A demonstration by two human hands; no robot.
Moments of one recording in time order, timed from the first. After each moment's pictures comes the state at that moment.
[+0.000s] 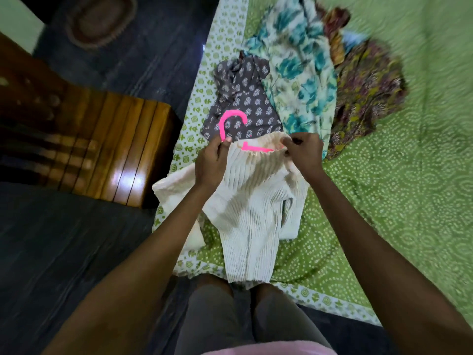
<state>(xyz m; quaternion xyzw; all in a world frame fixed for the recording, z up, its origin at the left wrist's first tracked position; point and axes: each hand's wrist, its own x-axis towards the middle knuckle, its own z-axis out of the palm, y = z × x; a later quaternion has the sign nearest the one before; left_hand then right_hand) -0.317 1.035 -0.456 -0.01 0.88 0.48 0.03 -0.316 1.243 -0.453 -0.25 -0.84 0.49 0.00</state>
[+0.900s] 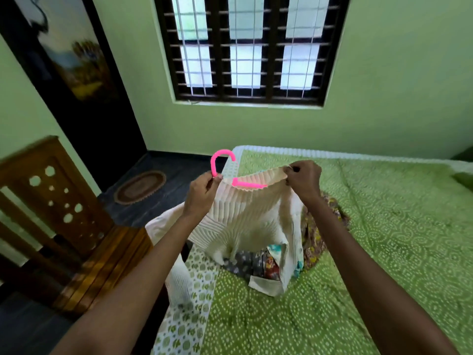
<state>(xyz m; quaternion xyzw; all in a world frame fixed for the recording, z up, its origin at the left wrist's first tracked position) -0.322 1.030 -0.192 0.18 0.82 0.50 -0.18 -0.292 1.270 -0.157 -0.12 -0.86 0.41 0.27</state>
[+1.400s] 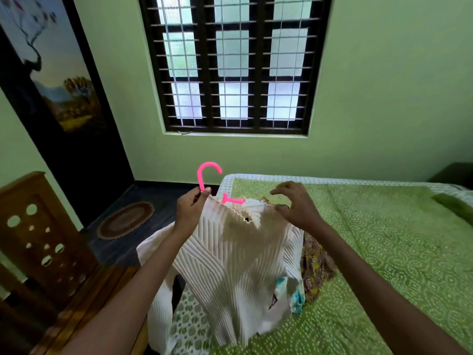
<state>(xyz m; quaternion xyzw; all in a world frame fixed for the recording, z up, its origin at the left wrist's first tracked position) -0.368 1.015 -0.164 0.16 0.77 0.60 -0.16 -0.294 1.270 -0.147 0.06 -0.93 0.29 0.23</state>
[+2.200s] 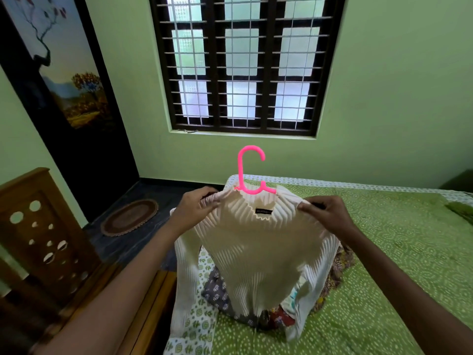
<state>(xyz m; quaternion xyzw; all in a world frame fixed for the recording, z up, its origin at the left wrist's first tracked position) -0.401 0.991 -0.160 0.35 0.82 0.41 -0.19 -0.286 1.308 -0.145 0.04 -0.86 0.46 0.23</state>
